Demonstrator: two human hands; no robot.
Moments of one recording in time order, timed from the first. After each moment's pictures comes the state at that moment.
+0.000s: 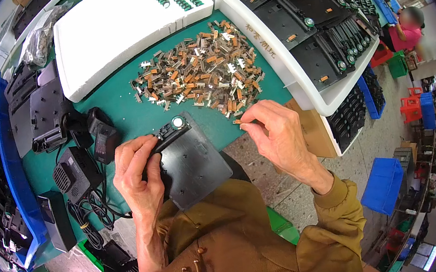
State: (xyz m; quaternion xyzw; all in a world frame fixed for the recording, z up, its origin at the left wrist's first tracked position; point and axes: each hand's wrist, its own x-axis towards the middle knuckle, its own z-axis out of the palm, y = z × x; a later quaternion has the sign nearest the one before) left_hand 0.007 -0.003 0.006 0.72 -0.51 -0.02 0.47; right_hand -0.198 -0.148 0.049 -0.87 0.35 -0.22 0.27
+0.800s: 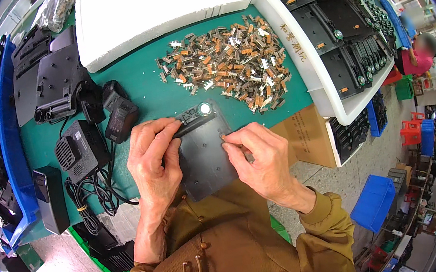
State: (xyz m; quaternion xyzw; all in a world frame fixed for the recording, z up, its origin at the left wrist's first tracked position) left_hand 0.008 -0.004 0.001 0.71 -0.51 -0.01 0.49; right_hand -0.160 -0.097 0.031 -0.85 0.31 -0.27 0.32
